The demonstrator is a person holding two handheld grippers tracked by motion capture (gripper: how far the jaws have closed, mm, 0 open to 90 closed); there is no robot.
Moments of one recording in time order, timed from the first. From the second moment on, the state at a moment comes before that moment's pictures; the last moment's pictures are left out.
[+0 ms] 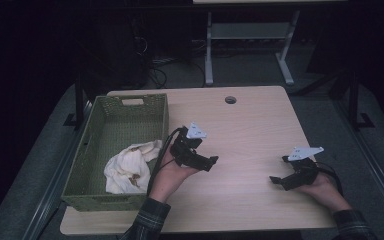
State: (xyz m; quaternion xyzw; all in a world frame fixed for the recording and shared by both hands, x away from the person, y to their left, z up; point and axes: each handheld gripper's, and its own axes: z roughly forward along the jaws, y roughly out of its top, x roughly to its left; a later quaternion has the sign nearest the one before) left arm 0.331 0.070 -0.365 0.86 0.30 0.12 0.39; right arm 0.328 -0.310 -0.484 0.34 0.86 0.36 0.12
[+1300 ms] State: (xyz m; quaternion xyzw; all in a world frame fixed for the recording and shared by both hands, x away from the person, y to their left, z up) left arm 0.332 0.159 -0.343 0.84 0.35 0.15 0.39; right arm 0.328 -0.310 -0.484 0.33 0.86 0.36 0.12
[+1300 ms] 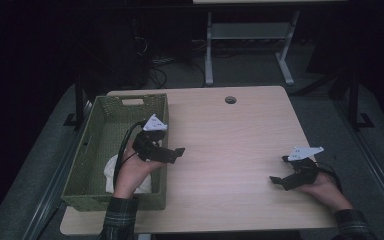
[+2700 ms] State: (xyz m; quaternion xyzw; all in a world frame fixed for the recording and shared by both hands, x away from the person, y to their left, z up) left arm 0.334 0.256 -0.366 0.81 0.45 0.17 0.33; right arm 0.328 -0.310 -0.484 0.33 0.86 0.36 0.12
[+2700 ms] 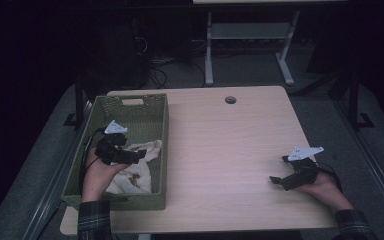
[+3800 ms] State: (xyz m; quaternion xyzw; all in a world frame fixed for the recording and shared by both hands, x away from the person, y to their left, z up) left arm 0.359 0.278 -0.431 0.82 0.54 0.09 0.17; right arm 0.328 -0.310 -0.484 0.33 0.86 0.36 0.12
